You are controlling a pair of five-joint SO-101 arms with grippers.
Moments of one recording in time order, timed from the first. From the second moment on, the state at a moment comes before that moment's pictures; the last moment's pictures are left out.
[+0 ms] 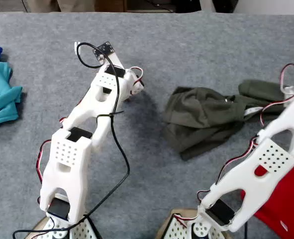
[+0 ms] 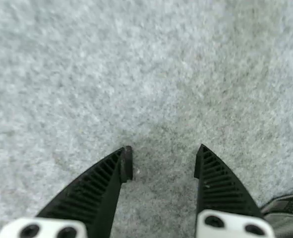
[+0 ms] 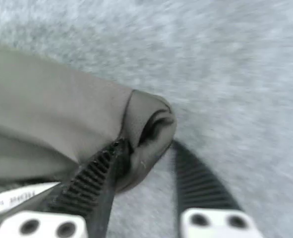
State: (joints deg) left arm 16.0 39.7 -22.1 56.8 38.6; right arm 40.2 58.4 -71.5 85.4 24.0
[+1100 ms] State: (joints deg) left arm -12.7 39.7 -28.9 58.7 41.3; right arm -6.0 26.9 -29.8 101.5 37.0
